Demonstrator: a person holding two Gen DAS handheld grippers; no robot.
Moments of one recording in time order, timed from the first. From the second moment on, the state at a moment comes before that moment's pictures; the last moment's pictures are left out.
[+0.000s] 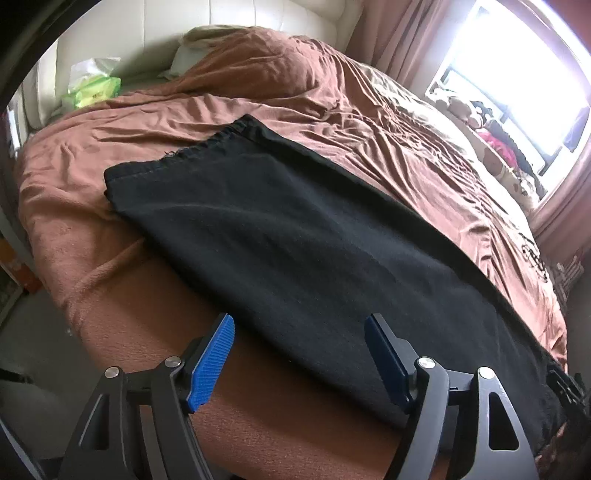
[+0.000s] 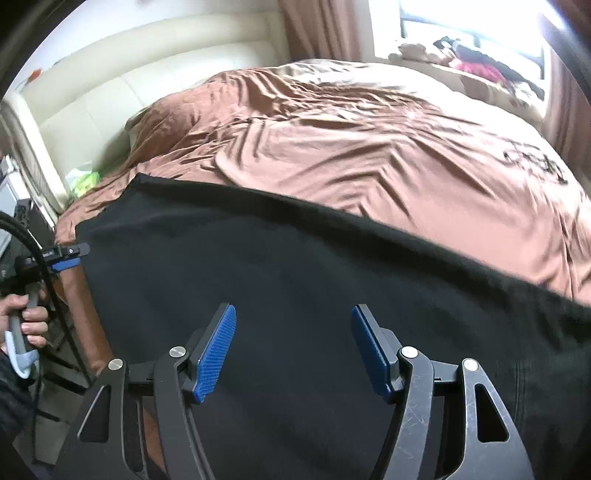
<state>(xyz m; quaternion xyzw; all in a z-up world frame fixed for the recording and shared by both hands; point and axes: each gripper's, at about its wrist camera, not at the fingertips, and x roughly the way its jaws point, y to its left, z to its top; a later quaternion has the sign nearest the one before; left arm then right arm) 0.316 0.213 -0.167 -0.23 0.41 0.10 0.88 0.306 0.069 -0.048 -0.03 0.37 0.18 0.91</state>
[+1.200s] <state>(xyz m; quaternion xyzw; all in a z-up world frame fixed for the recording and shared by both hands) 0.286 0.257 -0.165 -0.34 0.35 0.15 0.86 0.506 0.163 -0.077 -0.14 0.41 0.32 0.84</state>
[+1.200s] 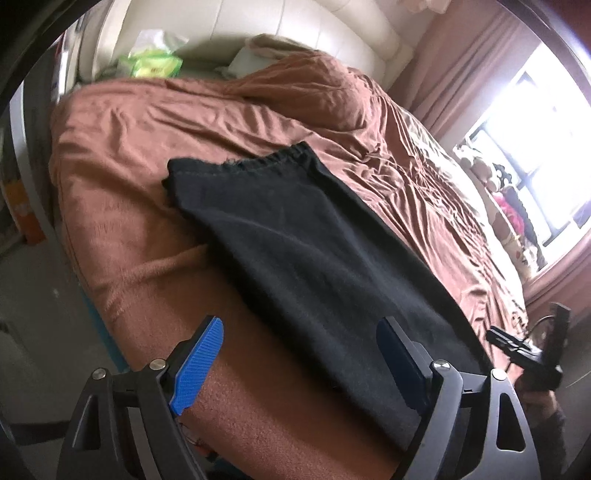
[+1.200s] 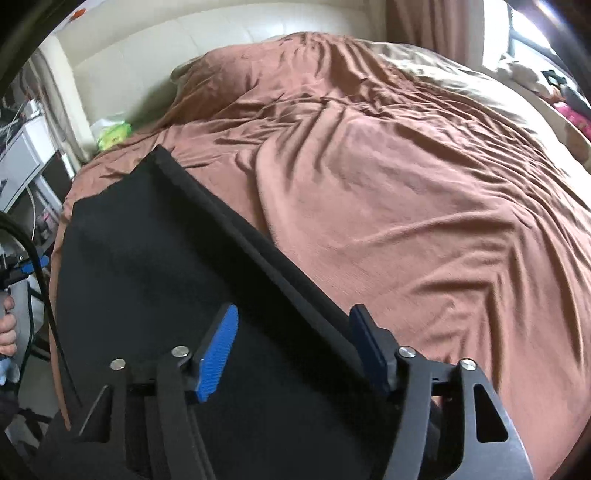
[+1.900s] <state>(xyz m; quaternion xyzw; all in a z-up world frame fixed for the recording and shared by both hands) 0.290 0.268 -0.179 -0.37 0.35 0.14 0.85 0.552 0.239 -0.116 -0.22 0.45 0.36 0.79</state>
